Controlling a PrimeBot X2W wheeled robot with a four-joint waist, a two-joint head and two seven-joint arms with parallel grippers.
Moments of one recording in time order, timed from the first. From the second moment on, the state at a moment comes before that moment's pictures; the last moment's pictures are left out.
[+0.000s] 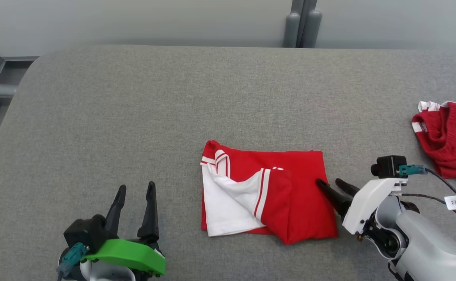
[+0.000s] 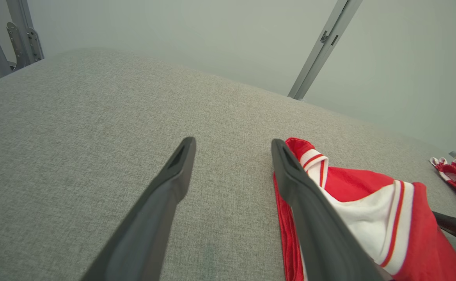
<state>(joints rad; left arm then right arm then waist) 0.01 0.07 -0.31 0.08 -0.53 0.12 -0.23 -0.35 -0.31 0.66 0.58 0.95 0.10 0.07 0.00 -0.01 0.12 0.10</state>
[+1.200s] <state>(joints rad) 0.01 0.07 -0.27 0.09 -0.53 0.12 -0.23 -0.48 -0.47 0.70 0.55 0.90 0.12 0.07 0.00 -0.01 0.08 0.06</state>
